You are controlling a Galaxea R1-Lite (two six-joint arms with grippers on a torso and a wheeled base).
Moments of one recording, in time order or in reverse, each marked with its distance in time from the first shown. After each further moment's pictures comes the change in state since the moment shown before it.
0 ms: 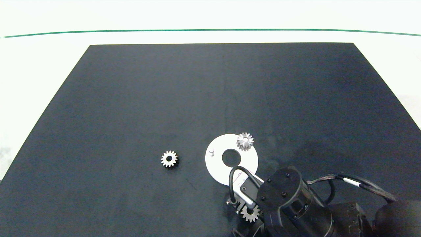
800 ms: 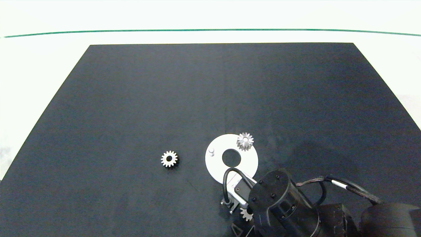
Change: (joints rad) left arm 0.000 0.001 -0.012 0.000 0.000 0.000; right arm 0.000 0.043 -0.001 -0.046 0.000 0.003
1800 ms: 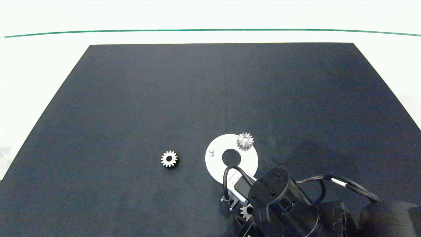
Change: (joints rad) left arm 0.000 0.000 0.000 0.000 0.000 0.000; right arm -0.007 0.002 -0.006 -0.006 -0.001 -0.001
